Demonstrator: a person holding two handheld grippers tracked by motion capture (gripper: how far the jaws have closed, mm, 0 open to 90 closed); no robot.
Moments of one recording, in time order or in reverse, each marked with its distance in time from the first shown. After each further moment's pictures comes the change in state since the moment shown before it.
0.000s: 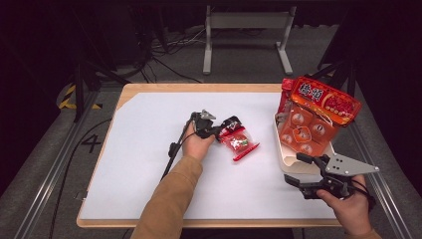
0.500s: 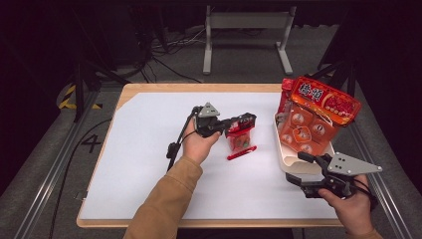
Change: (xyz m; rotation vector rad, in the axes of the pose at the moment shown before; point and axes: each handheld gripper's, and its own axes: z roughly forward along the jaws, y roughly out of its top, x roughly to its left) left arm -0.047 0.032 -0.050 -0.166 -0.114 0.154; right arm -0.002 0.003 -0.003 -0.011 -0.007 0.003
